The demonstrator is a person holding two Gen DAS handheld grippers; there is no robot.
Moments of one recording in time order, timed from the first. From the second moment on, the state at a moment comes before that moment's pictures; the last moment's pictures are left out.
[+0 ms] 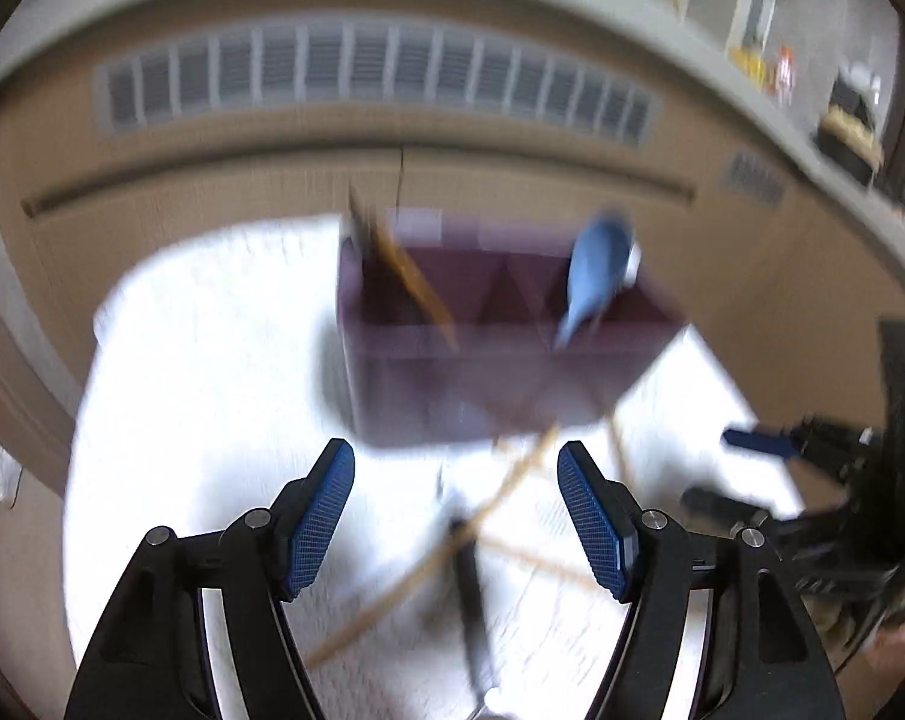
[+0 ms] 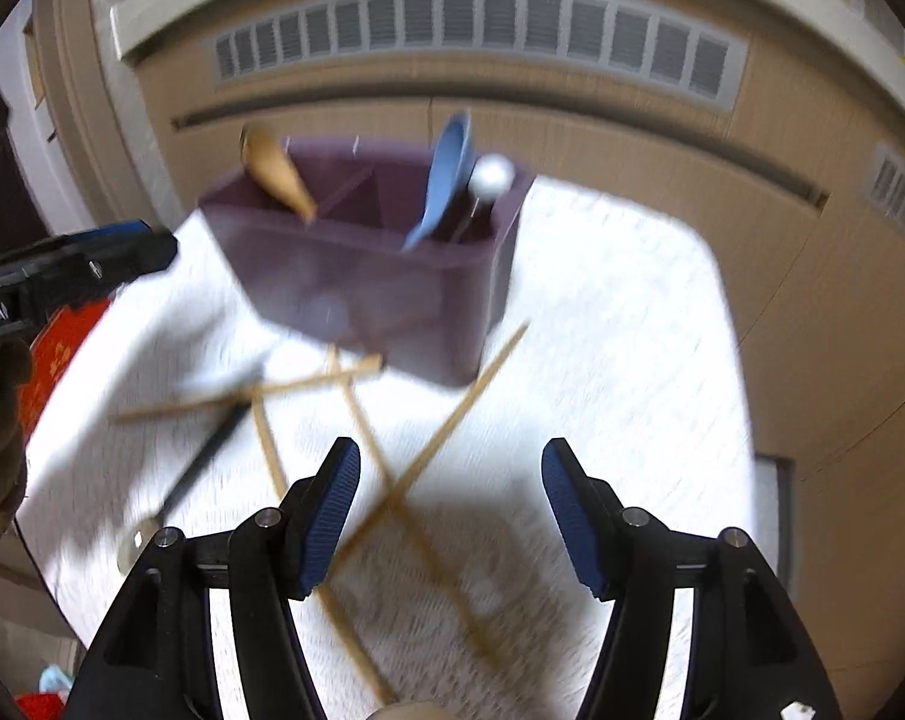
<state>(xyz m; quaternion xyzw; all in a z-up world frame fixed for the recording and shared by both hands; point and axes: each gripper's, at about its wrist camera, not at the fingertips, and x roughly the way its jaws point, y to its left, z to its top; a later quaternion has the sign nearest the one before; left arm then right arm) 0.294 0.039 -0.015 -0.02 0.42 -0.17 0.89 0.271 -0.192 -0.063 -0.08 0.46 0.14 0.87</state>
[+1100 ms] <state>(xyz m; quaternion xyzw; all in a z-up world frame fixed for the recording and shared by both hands) 0.242 -0.029 -0.059 -0.15 0.53 -0.19 0.81 0.233 -0.235 -0.100 -0.03 0.50 0.06 0.87</state>
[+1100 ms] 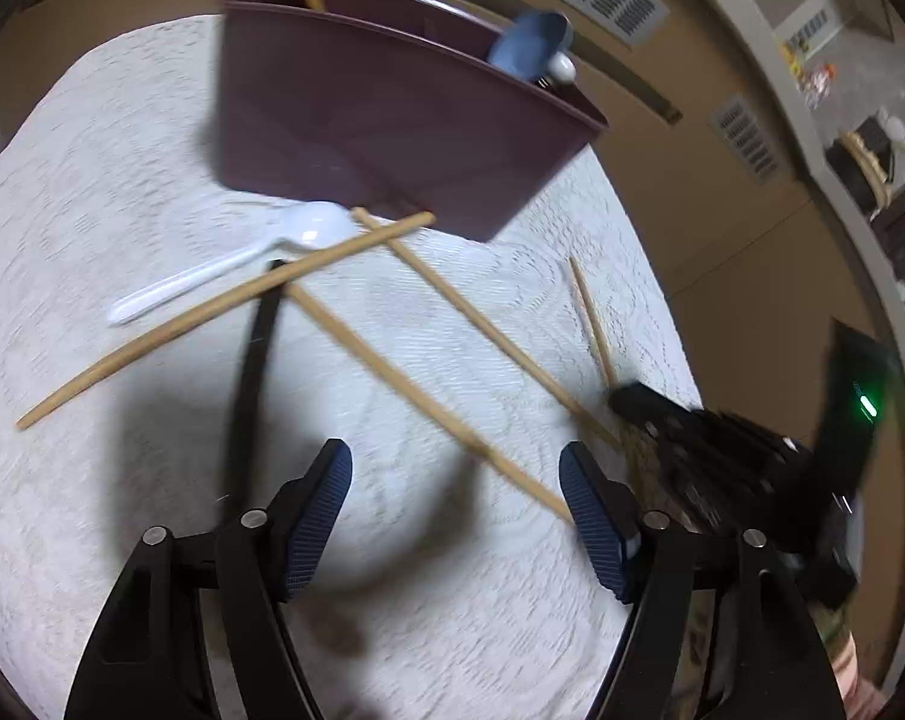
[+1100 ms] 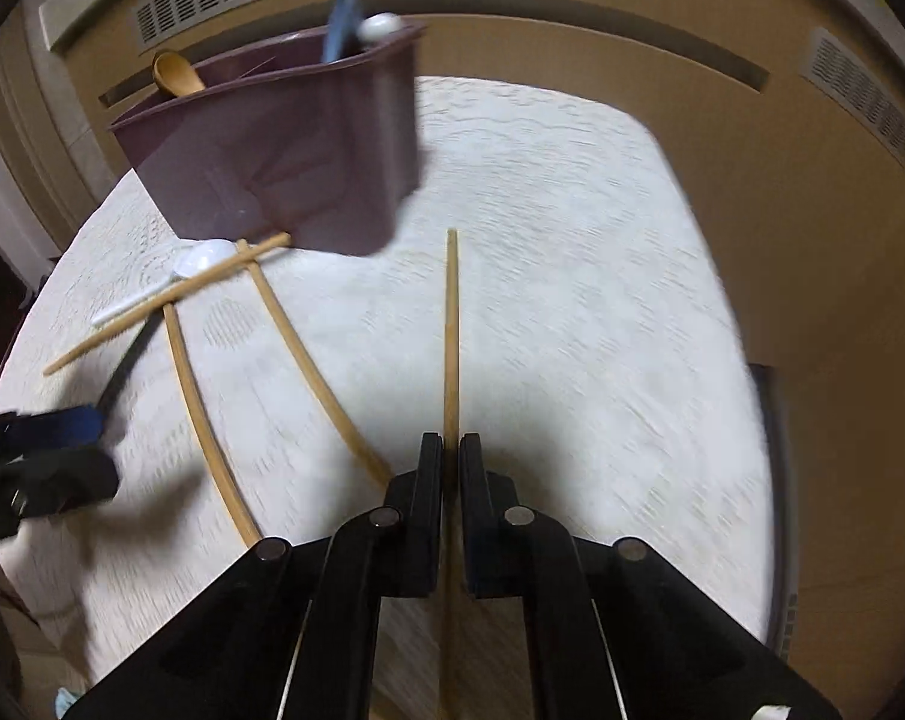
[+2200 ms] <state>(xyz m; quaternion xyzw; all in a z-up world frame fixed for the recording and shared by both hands) 0.205 -0.030 -0.073 0.02 0.53 -0.14 0.84 0.236 -0.258 -0.096 0.02 0.48 0.10 0.87</state>
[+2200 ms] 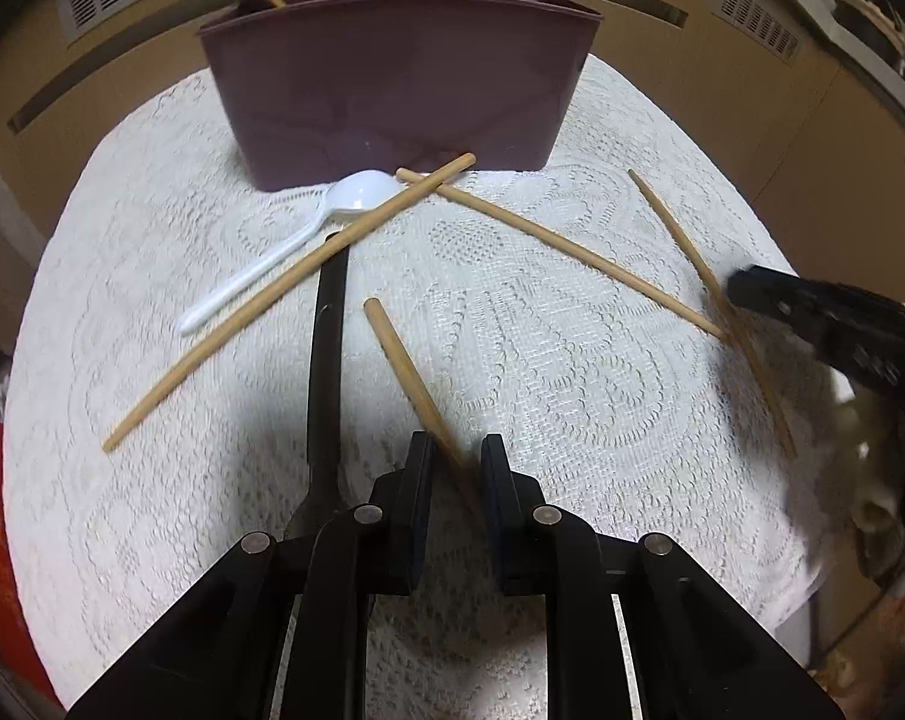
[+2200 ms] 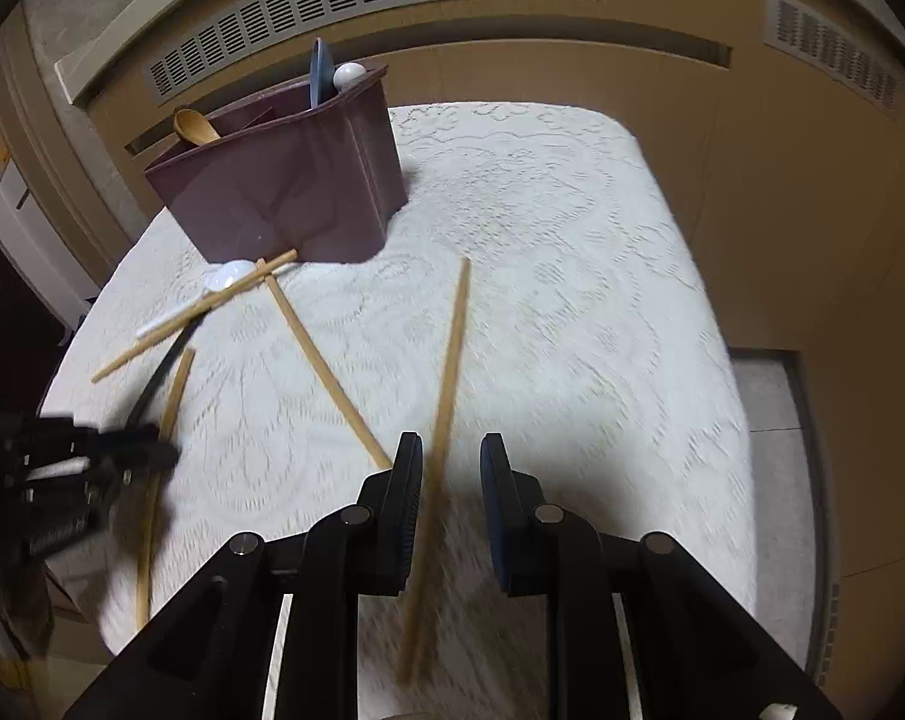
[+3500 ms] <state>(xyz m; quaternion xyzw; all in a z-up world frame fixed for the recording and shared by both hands) 0.154 -0.020 0.005 -0.08 0.40 -0.16 0.90 0.182 -0.239 -0.021 0.02 0.43 0.14 0.89</state>
